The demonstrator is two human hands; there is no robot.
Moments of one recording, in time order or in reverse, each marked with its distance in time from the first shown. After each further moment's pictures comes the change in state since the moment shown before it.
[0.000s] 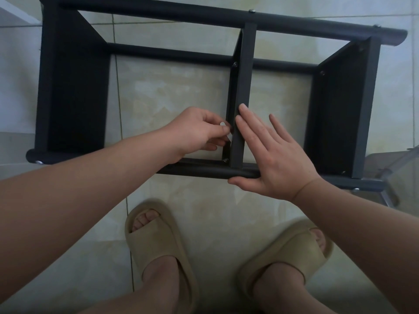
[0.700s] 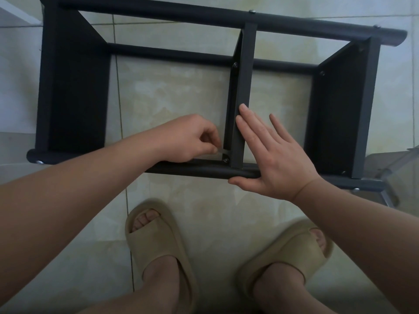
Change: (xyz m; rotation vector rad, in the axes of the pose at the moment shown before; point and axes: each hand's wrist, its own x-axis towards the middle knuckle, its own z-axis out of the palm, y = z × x) left_hand -0.005 -0.001 -0.022 0.748 -0.161 0.186; right_hand 0.000 0.001 0.001 -0.007 0.024 -0.008
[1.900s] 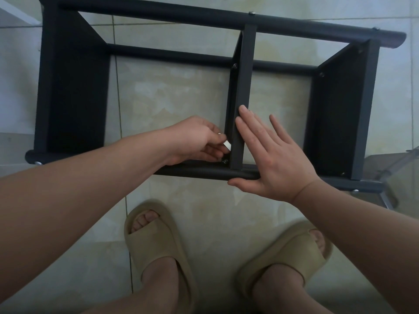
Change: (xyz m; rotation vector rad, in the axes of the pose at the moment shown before) left_hand 0.009 0.013 0.014 -0.860 -0.028 -0.303; right_hand 0.000 0.000 0.001 0.002 0.019 -0.002
